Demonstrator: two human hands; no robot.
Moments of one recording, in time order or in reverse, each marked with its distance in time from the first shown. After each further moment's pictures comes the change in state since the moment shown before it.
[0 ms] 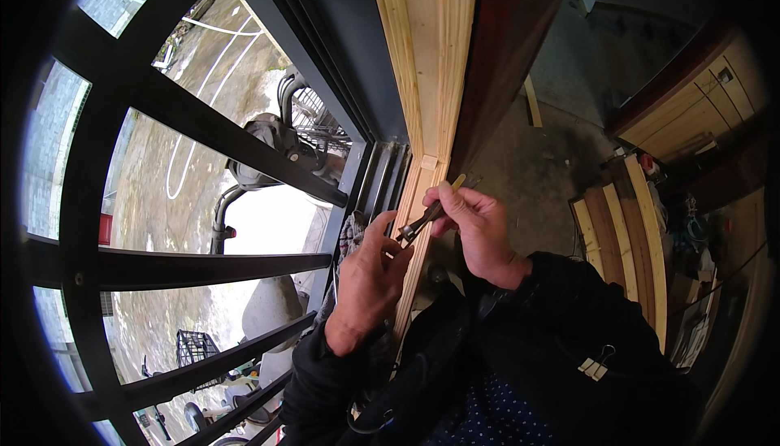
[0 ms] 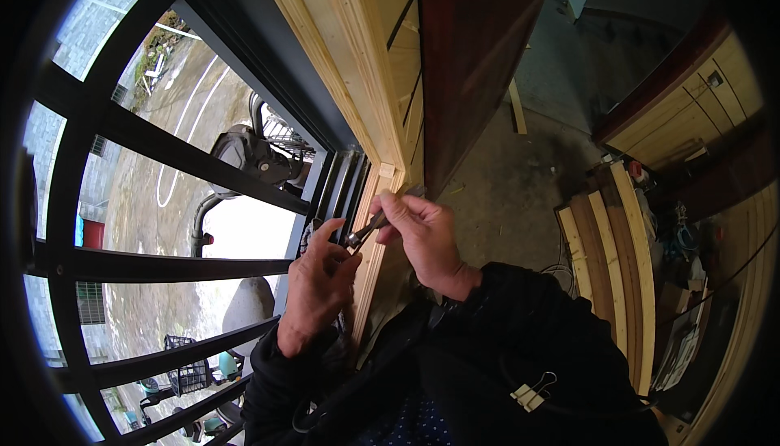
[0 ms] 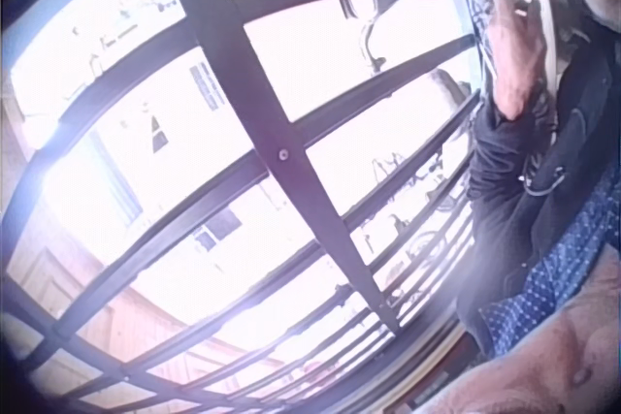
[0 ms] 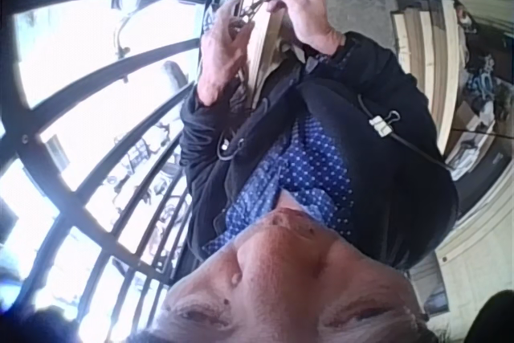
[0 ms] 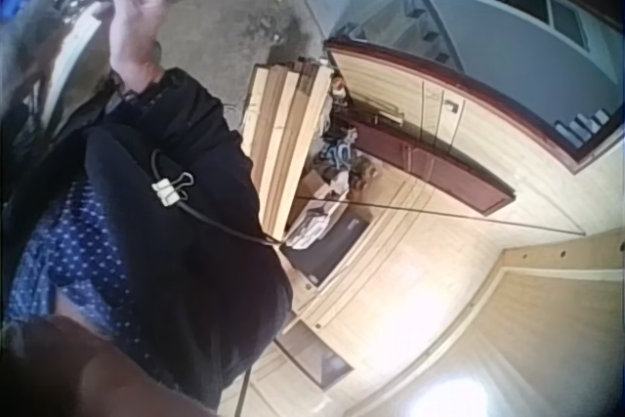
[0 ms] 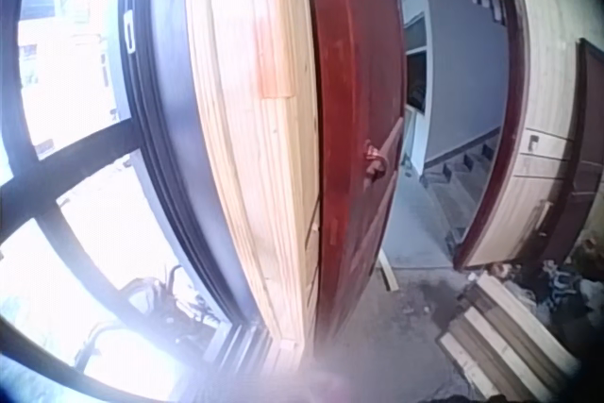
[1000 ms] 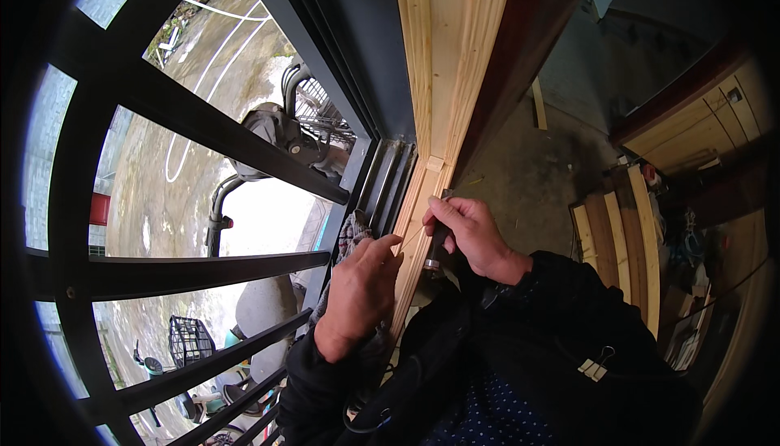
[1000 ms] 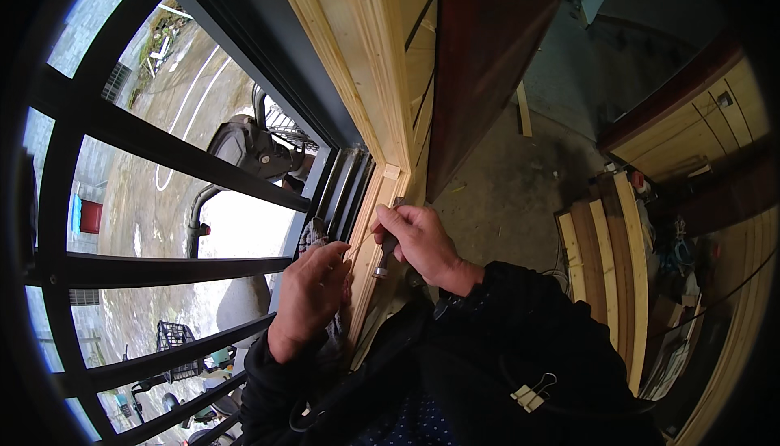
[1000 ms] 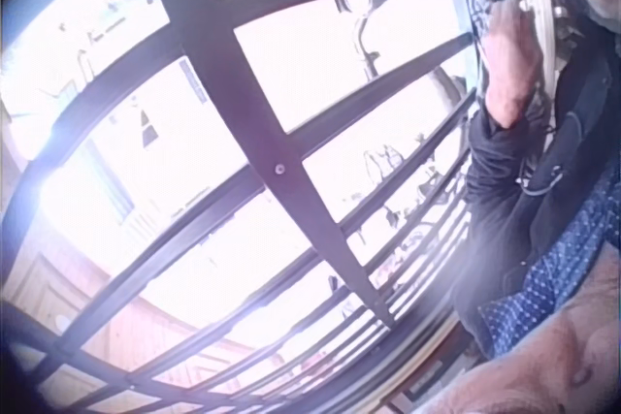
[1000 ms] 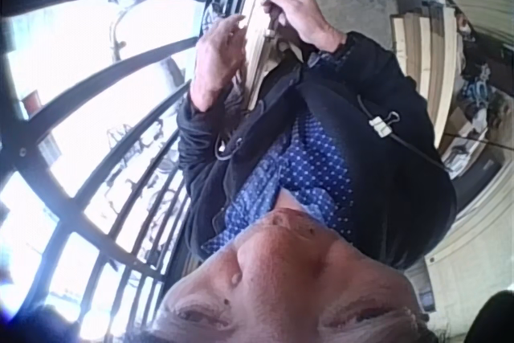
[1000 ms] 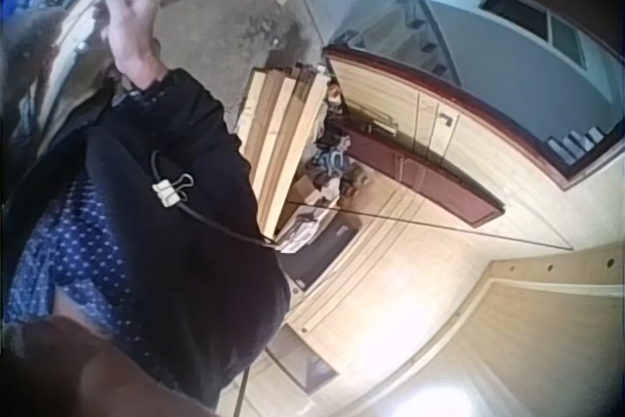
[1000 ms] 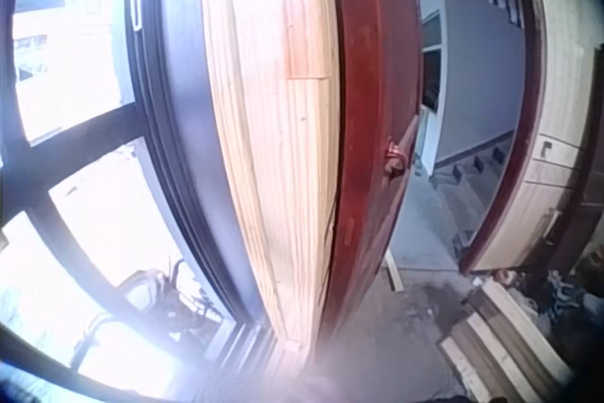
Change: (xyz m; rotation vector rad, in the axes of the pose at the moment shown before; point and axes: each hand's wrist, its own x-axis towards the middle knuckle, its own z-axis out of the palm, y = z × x) left_hand -0.006 -0.015 -0.005 0.074 0.060 0.193; right_hand 0.020 0.011 -0.014 -0.184 -0.159 0.260
